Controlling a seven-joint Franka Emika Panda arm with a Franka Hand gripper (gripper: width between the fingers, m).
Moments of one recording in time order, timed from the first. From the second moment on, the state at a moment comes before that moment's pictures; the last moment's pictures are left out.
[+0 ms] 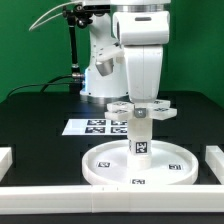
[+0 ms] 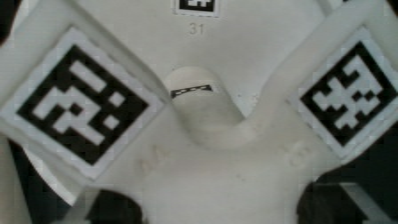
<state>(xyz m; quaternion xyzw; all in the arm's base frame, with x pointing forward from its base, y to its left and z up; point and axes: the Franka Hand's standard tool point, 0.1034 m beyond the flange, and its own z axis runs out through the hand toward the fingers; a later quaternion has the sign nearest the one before) 0.558 0.018 0.104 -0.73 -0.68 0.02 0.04</state>
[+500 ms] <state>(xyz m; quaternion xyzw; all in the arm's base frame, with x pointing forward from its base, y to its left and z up) 0.558 0.018 0.104 -0.74 -0.67 0.02 0.04</state>
